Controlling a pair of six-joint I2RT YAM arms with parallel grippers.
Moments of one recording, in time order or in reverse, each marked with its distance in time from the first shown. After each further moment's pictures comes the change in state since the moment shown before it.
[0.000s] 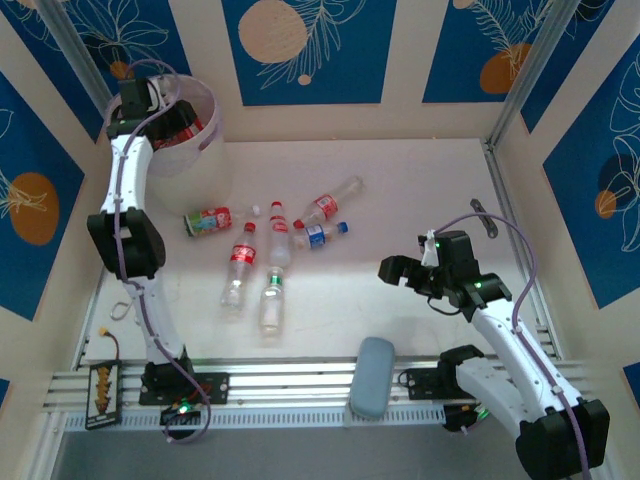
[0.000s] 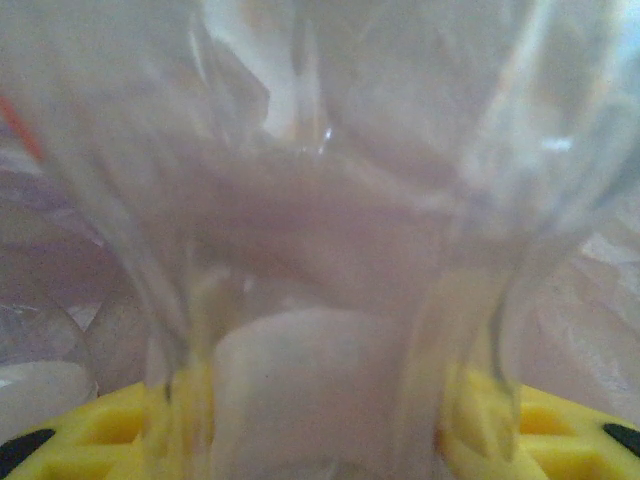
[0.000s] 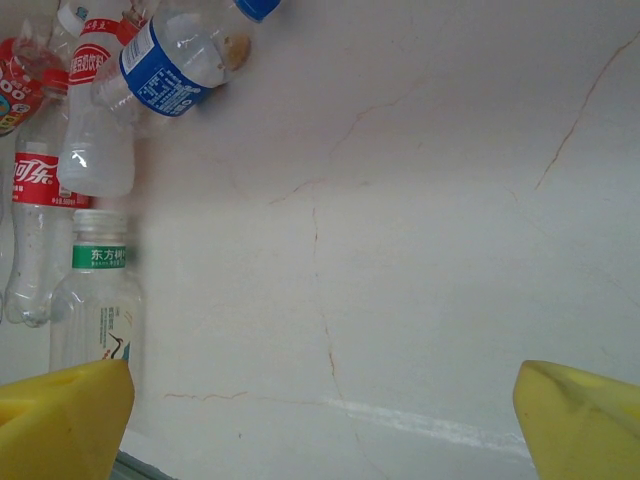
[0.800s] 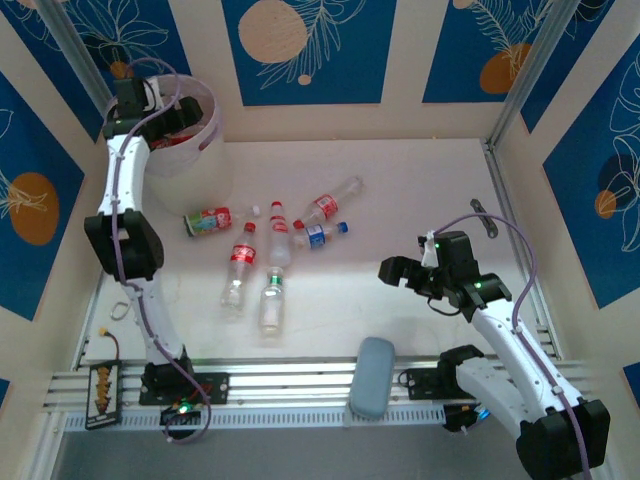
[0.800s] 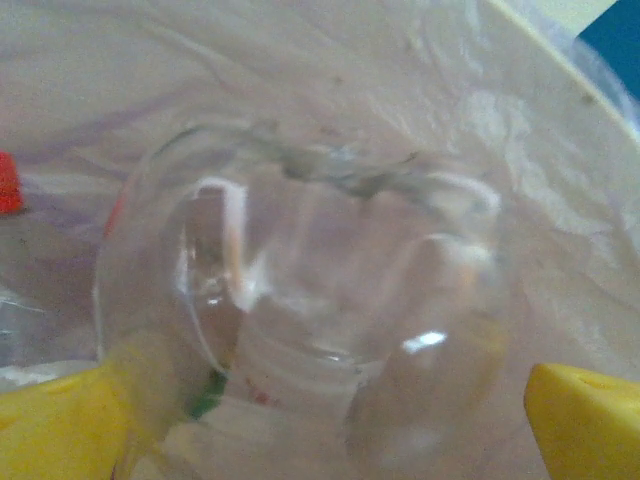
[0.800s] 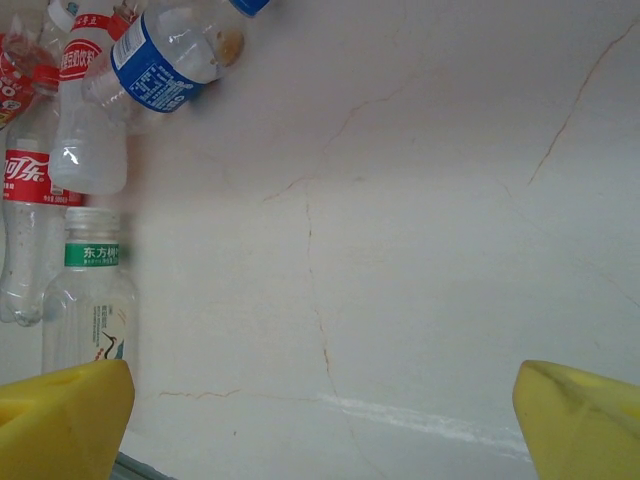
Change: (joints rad) left arm 0.026 -0.032 -0.002 -0.019 0.015 0.085; right arm 0.006 0.000 0.000 -0.011 0.011 0.000
